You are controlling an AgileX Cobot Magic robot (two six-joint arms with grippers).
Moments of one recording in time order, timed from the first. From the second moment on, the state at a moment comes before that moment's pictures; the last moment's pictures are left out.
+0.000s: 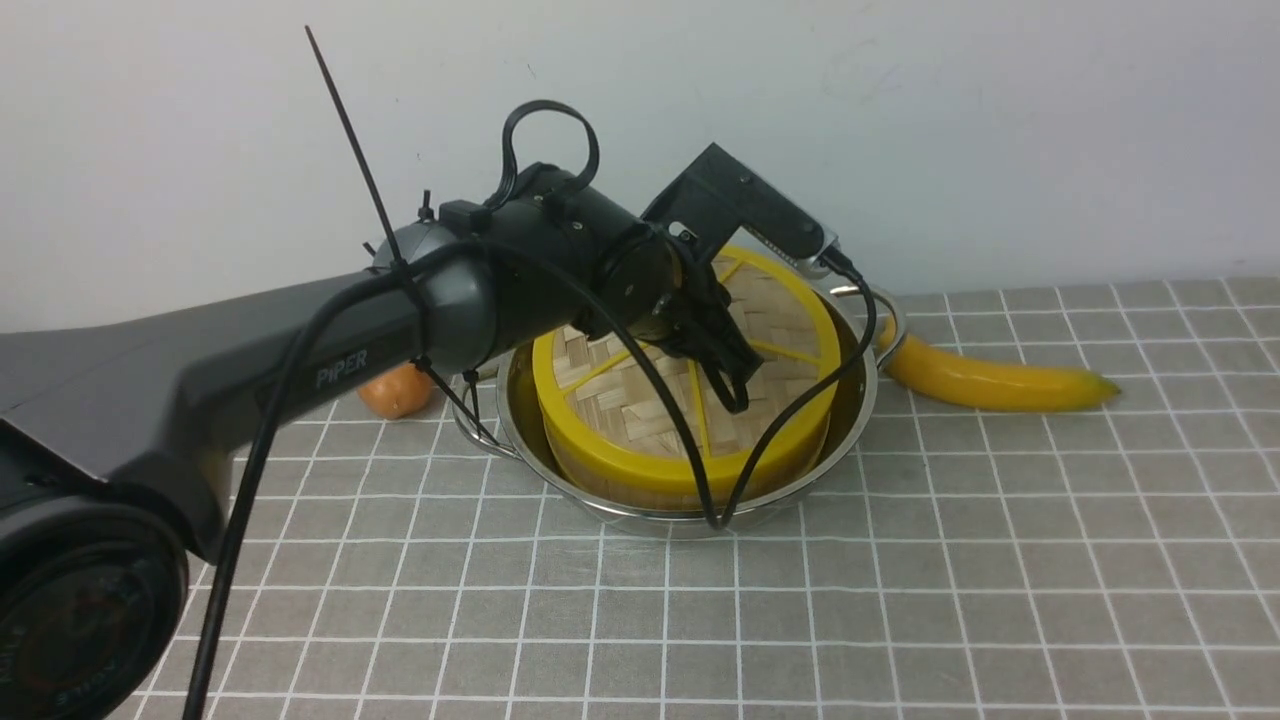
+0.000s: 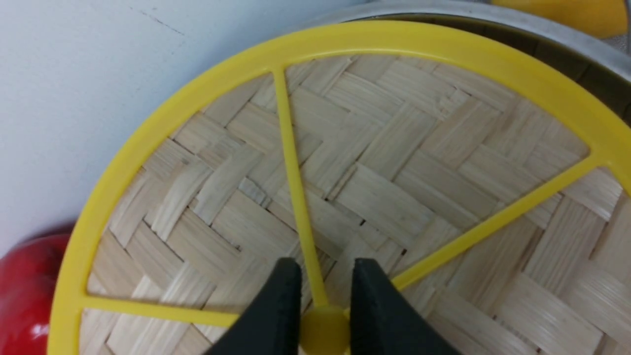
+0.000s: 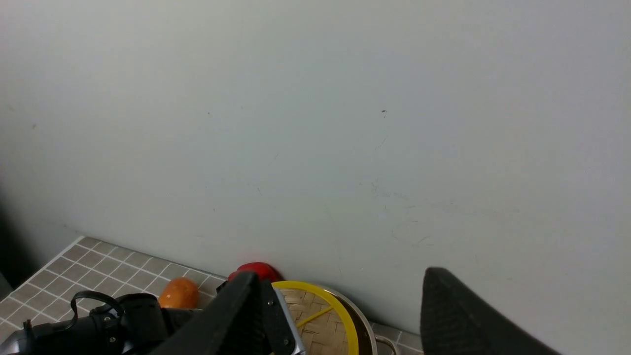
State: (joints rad) right arm 0.37 1.11 -1.93 0.05 1.23 0.14; left arm -0.54 2.07 -1.61 0.30 0.45 0.06
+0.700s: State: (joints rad) right arm 0.37 1.11 -1.93 0.05 1.23 0.14; left arm -0.54 2.07 -1.61 0.36 0.45 0.02
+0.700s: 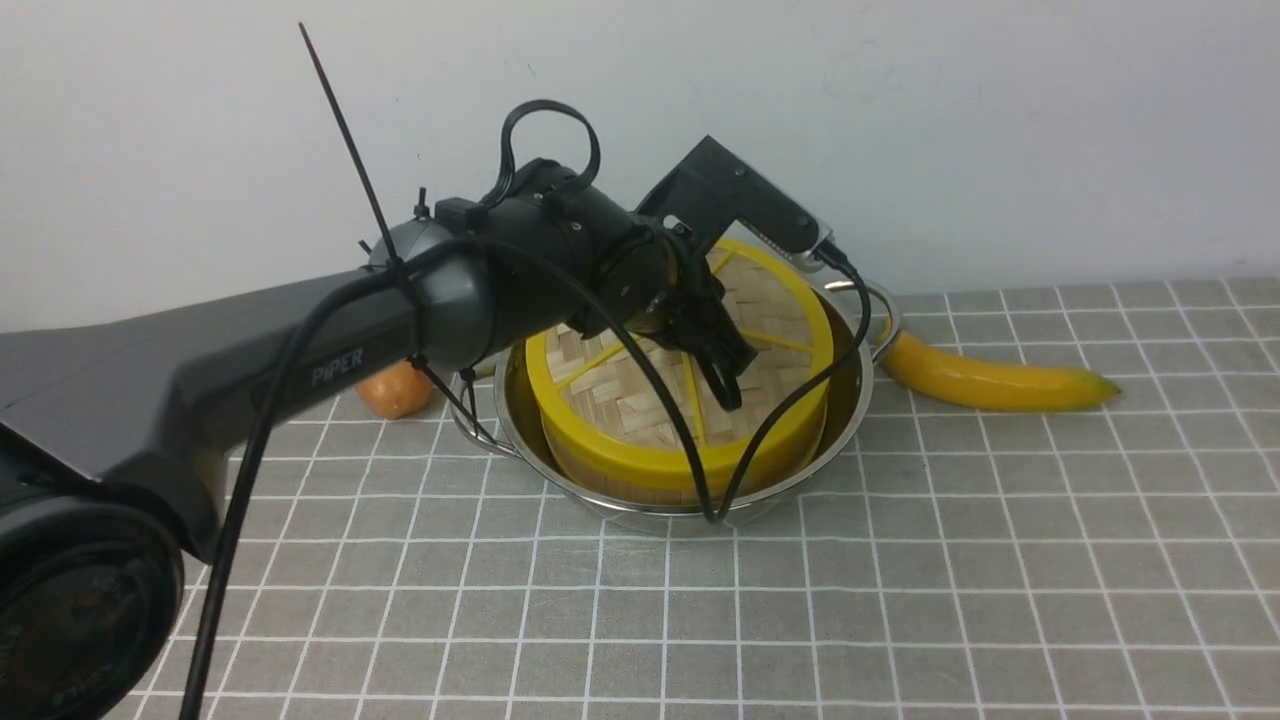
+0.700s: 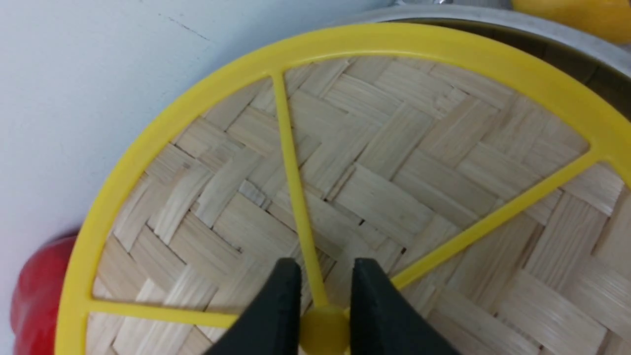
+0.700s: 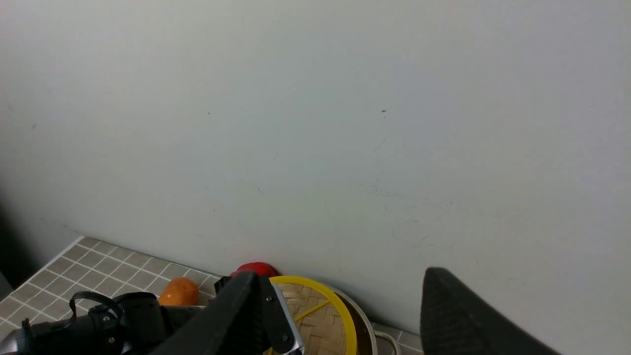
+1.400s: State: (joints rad) right arm 0.37 1.11 -1.93 0.05 1.23 0.14; left arm -0.54 2.09 -1.61 0.37 0.43 0.00
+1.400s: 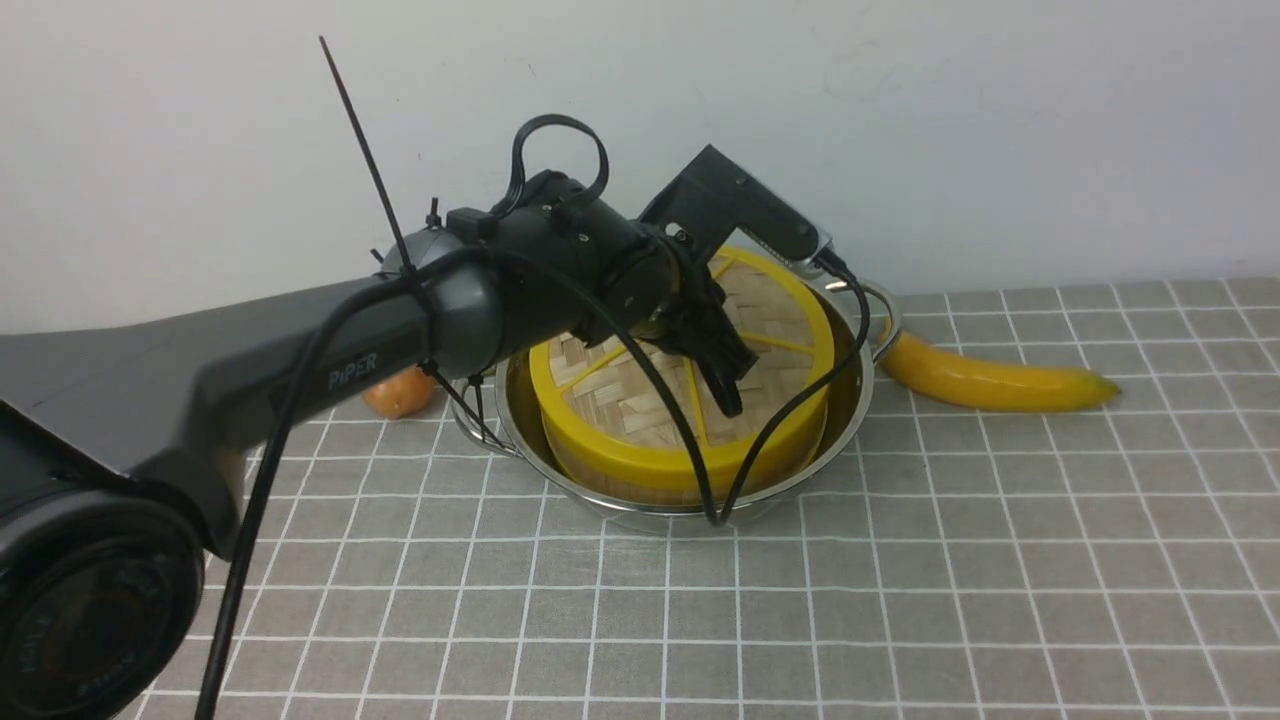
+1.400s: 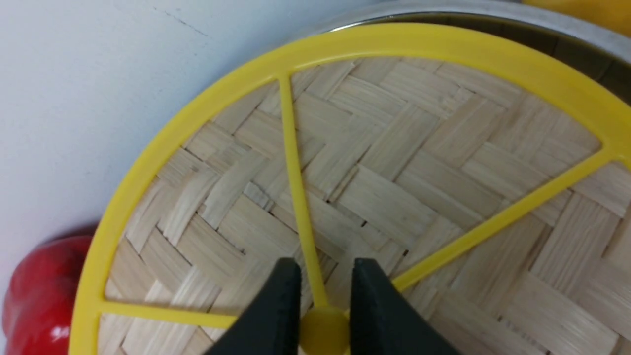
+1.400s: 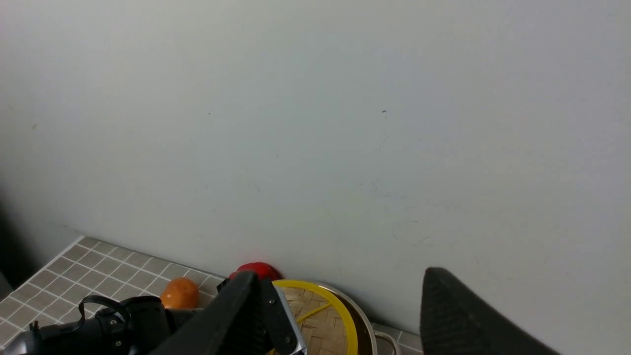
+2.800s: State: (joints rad) right arm 0.37 0.08 -0.58 -0.31 1.00 0.22; left arm -0.53 0.55 -0.45 0.27 0.34 -0.09
